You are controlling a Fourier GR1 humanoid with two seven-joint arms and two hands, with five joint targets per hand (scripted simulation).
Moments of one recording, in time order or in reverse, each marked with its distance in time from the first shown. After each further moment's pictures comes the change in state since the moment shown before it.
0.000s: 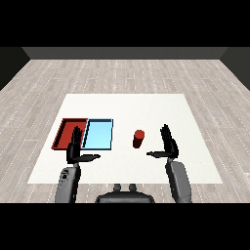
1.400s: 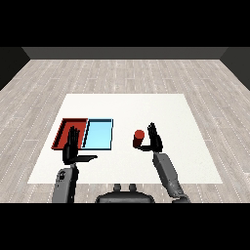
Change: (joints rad) left arm 0.016 0.014 0.025 -0.040 0.057 -0.030 0.028; right arm -0.235 0.040 0.081 0.442 -0.150 -0.099 -0.168
